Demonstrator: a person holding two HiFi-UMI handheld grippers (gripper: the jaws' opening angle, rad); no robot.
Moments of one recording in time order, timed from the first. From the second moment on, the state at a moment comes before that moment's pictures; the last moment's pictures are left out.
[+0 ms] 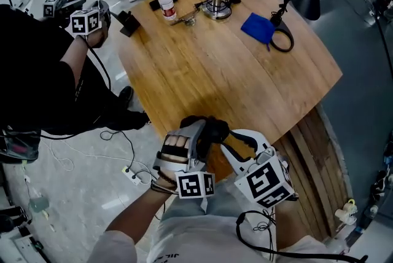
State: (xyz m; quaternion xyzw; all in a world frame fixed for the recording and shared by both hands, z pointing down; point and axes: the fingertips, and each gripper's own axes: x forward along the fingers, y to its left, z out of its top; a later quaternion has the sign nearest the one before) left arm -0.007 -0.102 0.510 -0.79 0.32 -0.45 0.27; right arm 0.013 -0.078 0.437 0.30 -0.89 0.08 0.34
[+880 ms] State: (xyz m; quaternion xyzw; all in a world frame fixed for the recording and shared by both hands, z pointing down) left arm 0.003 -0.073 0.507 -0.81 0.25 -0.44 0.28; right arm 0.021 -0.054 0.453 0.25 -0.85 -0.04 0.45
